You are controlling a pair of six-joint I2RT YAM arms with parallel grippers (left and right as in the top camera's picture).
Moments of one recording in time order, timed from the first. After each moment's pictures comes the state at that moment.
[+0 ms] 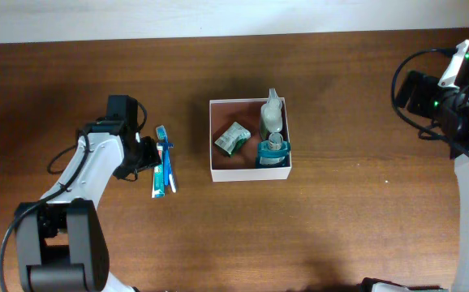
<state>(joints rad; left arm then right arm) -0.02 1.76 1.17 -0.80 -0.02 -0.33 -0.25 1.41 1.49 -0.85 0.04 0.11</state>
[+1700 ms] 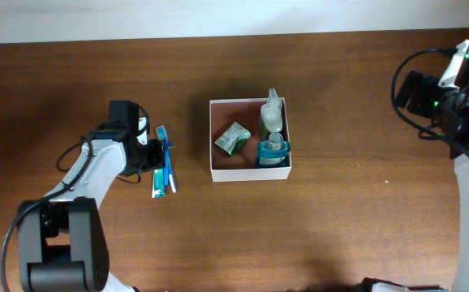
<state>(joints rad) -0.02 1.76 1.09 -0.64 0.08 -0.19 -0.25 1.41 1.49 -0.85 0.04 0.11</state>
